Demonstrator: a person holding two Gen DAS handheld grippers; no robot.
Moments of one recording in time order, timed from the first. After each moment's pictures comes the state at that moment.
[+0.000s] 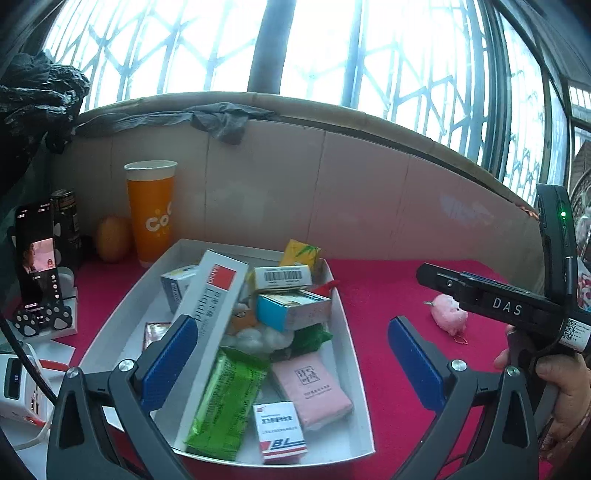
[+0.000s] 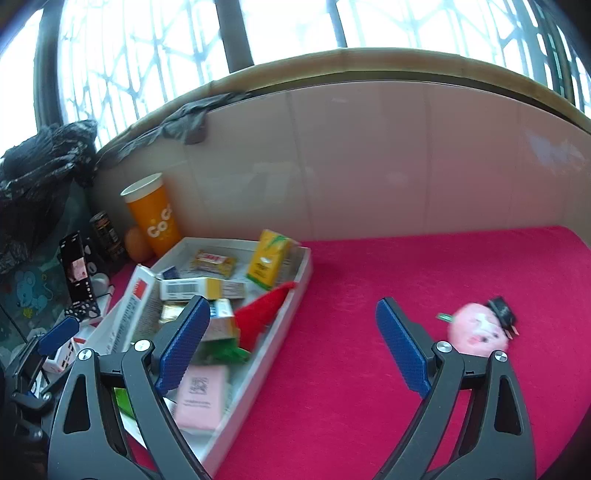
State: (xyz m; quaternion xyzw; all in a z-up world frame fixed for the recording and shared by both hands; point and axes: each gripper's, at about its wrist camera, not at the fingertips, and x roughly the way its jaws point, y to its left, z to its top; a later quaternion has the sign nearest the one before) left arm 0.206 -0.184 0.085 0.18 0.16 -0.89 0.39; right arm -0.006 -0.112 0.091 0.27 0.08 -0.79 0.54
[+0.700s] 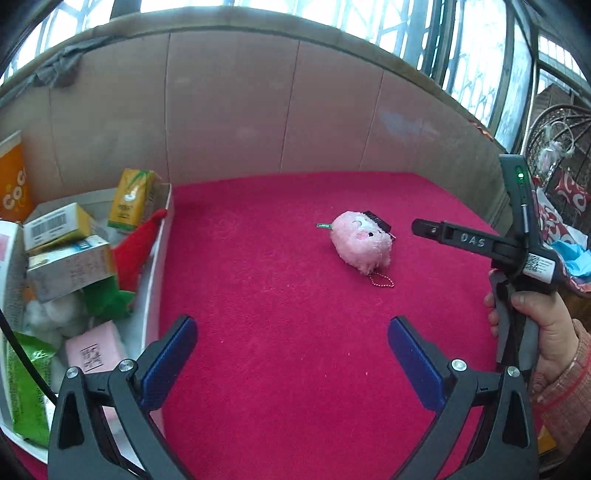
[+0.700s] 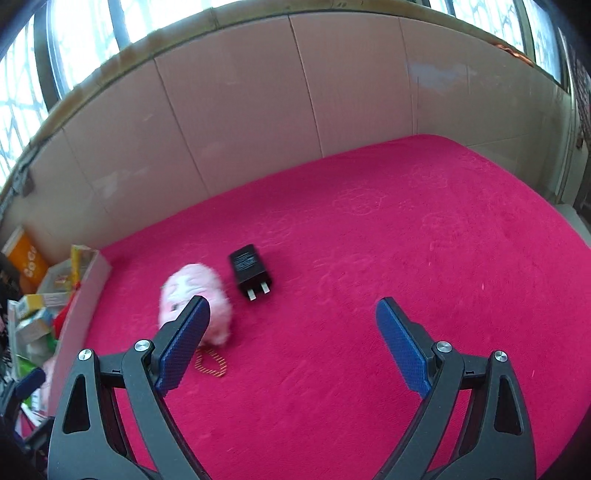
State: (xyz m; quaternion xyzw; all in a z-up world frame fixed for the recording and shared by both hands) left arm 0.053 -0.148 0.042 0.32 0.18 -0.89 0.26; right arm -0.191 -0.006 0.036 0.38 0.07 -0.85 0.37
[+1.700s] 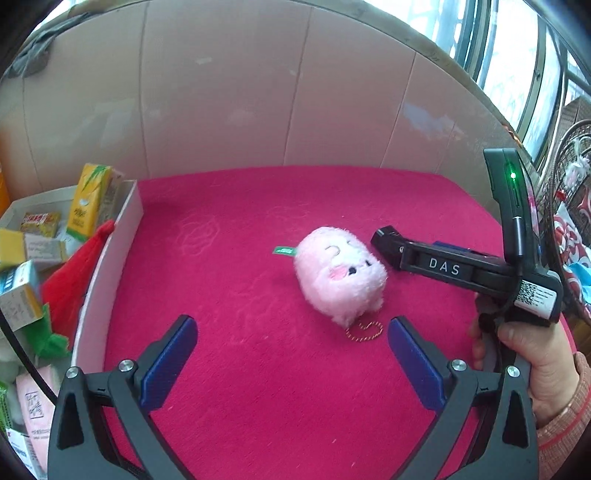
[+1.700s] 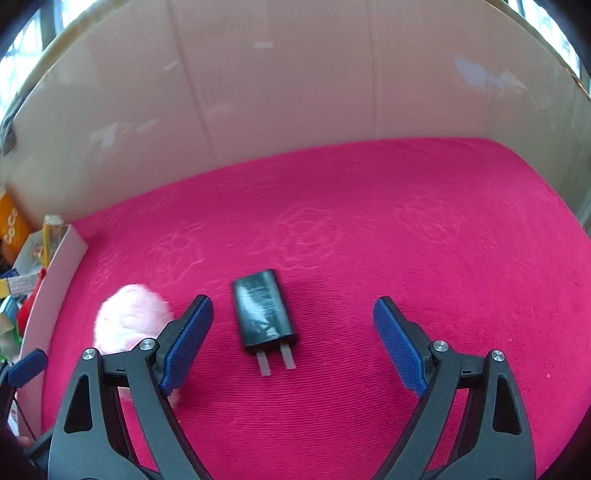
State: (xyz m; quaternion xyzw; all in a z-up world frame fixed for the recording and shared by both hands) left arm -0.019 -0.177 0.021 0.34 0.21 -0.87 0.29; right arm -0.229 -0.069 0.007 0.41 0.12 -0.81 0.40
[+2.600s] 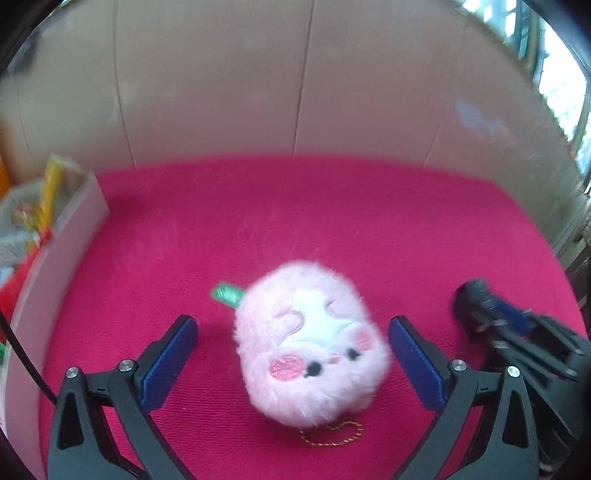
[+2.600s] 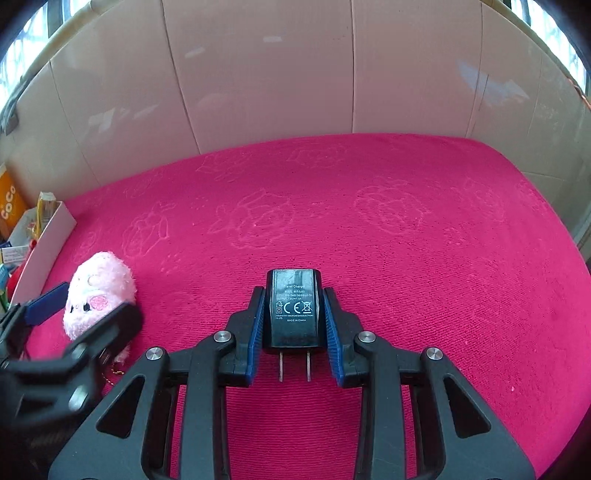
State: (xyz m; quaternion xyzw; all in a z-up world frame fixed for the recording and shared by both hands) left arm -0.104 -0.192 -0.008 0.37 0.23 -0.81 0.38; right arm -0.238 -0.053 0.006 0.39 0.16 -0.81 0.41
